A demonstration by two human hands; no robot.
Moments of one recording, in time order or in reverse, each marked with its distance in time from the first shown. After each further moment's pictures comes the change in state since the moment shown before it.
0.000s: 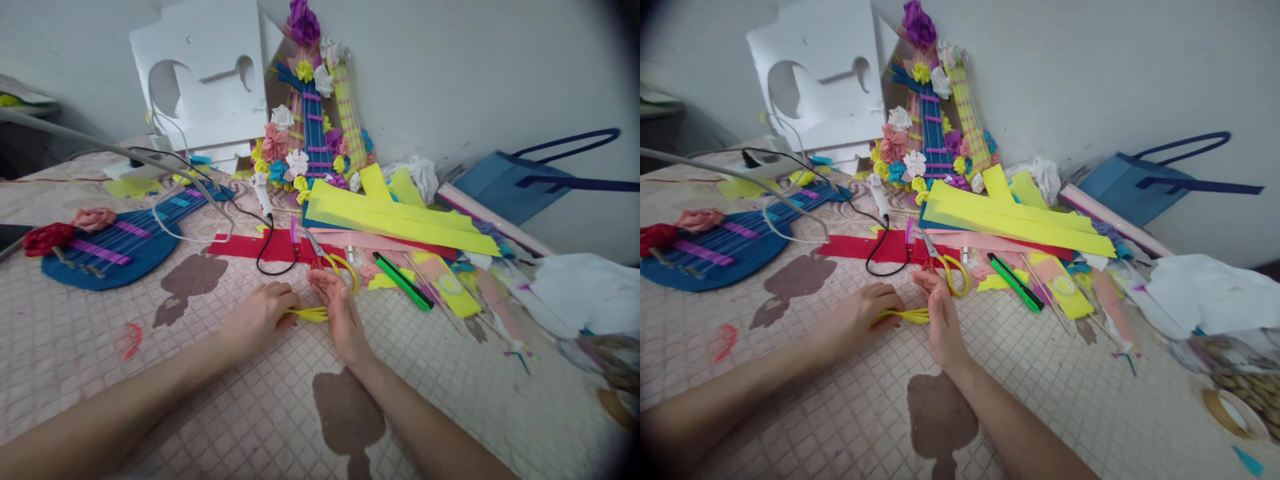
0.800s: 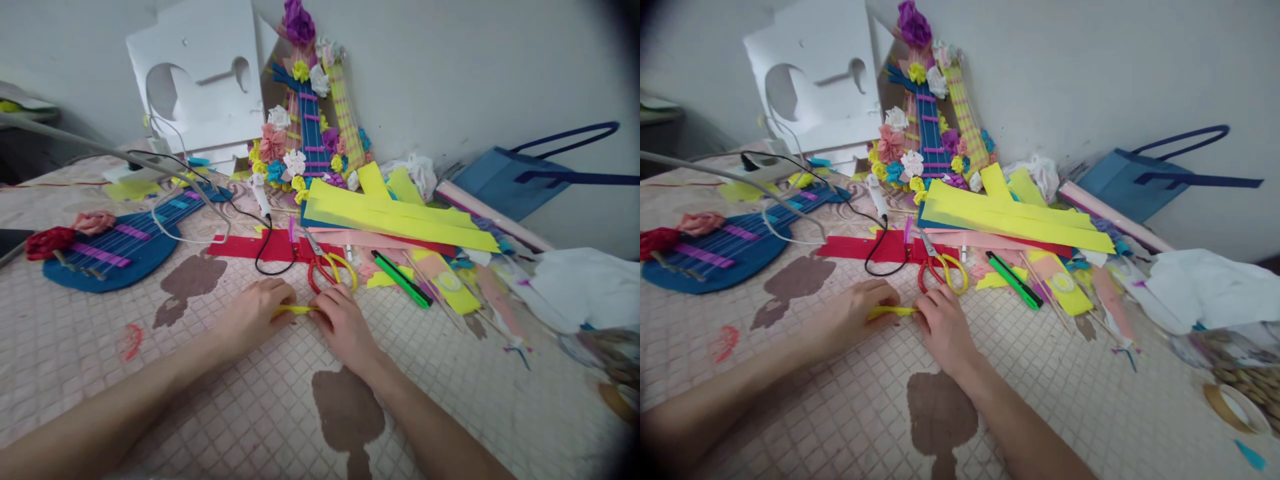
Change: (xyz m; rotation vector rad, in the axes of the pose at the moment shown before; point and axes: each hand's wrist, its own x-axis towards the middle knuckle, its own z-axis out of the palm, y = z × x) left_hand -0.001 0.003 -0.009 -0.023 0.034 -0.094; right_hand -0.004 -0.018 -0.022 -0.943 -0.304 -0.270
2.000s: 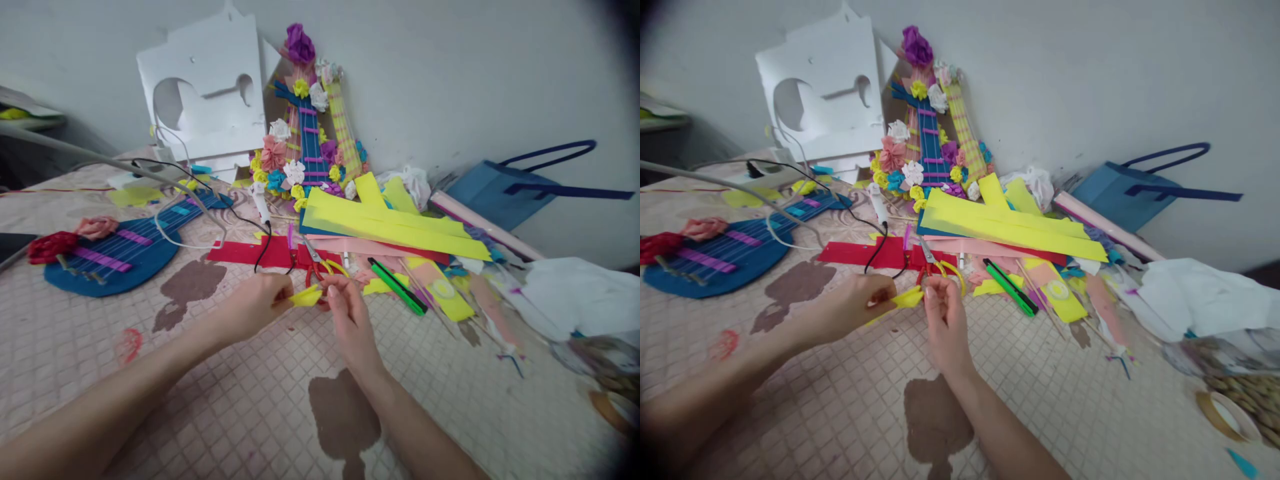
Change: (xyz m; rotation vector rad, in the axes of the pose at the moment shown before) left_hand 0.021 0.010 -0.026 -0.102 -0.096 -0.172; right_hand 0.011 -0.023 -0.005 0.769 0.386 0.457
